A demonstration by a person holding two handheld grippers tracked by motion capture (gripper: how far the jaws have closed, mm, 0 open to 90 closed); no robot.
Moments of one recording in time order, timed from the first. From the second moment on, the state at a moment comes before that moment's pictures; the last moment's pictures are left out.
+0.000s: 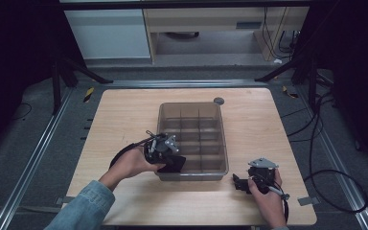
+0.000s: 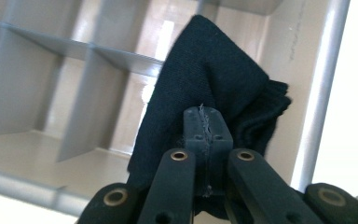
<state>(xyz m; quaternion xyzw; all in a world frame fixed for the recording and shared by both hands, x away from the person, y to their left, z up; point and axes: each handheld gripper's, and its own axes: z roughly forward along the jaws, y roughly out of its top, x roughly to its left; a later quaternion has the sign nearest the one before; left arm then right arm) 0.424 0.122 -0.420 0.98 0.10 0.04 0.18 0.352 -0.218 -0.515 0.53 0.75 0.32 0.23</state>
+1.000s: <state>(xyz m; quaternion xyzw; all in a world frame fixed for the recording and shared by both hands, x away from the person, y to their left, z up) 0.434 0.113 -0.396 0.97 0.10 0.08 0.20 0.352 -0.218 -0.515 0.53 0.75 0.32 0.23</state>
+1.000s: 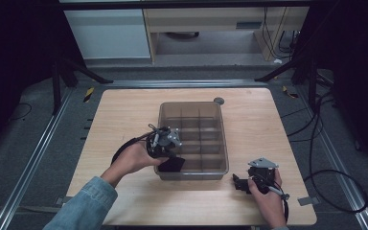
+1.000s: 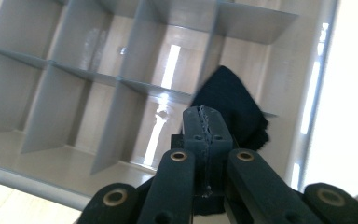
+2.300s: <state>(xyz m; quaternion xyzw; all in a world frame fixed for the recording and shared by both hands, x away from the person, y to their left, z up) 0.415 0.111 -0.420 0.98 0.09 0.09 0.16 0.352 -0.218 -0.516 0.53 0.75 0.32 0.23</state>
